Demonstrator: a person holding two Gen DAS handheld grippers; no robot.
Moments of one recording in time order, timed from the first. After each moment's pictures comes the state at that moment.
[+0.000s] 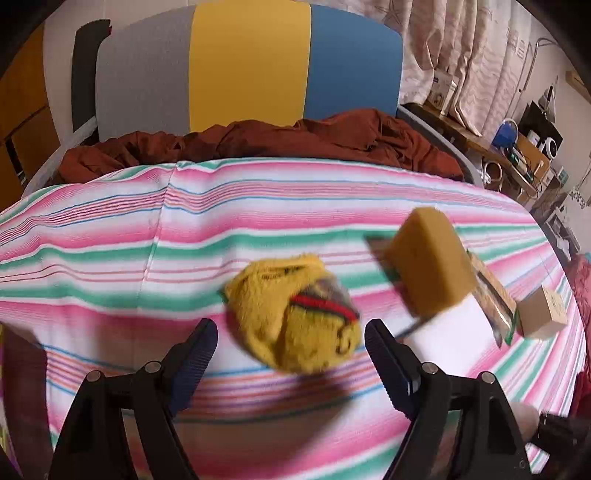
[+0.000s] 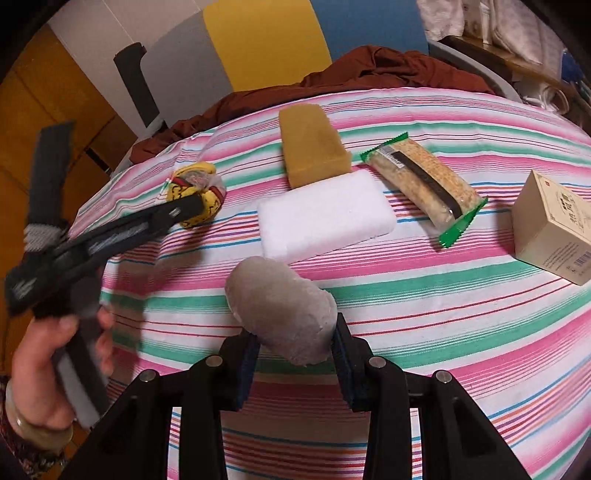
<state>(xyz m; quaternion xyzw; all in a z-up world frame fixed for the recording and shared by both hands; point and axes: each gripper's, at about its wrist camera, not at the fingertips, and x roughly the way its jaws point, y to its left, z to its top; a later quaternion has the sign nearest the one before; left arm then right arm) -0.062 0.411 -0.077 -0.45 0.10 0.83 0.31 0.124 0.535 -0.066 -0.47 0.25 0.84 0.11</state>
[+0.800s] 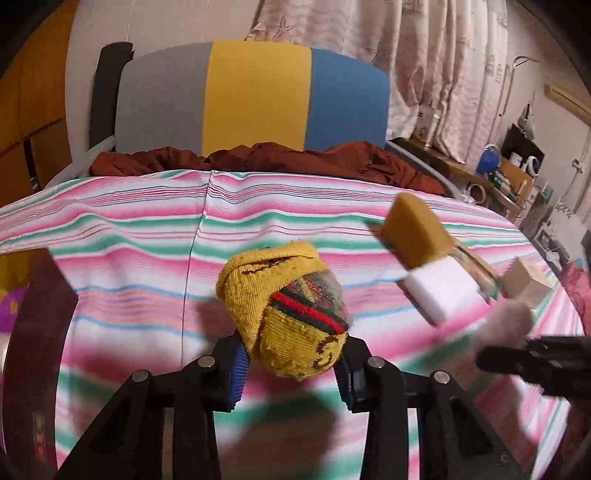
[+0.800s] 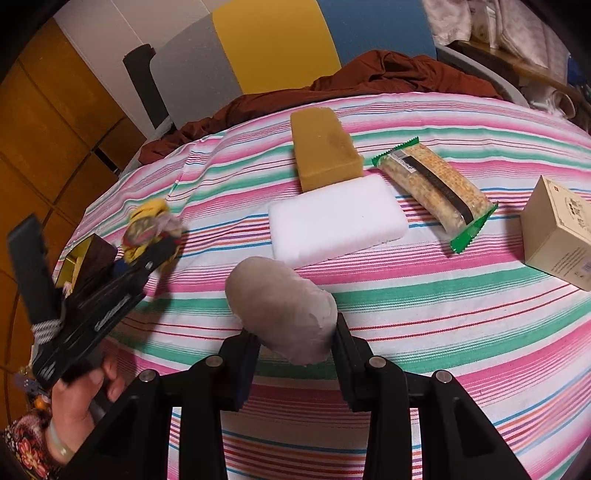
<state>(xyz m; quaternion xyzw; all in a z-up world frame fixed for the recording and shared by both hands) 0.000 0.328 -0.079 -0.37 0.06 0.86 0.34 0.121 0.533 -0.066 -0.45 0.24 0.85 0.10</state>
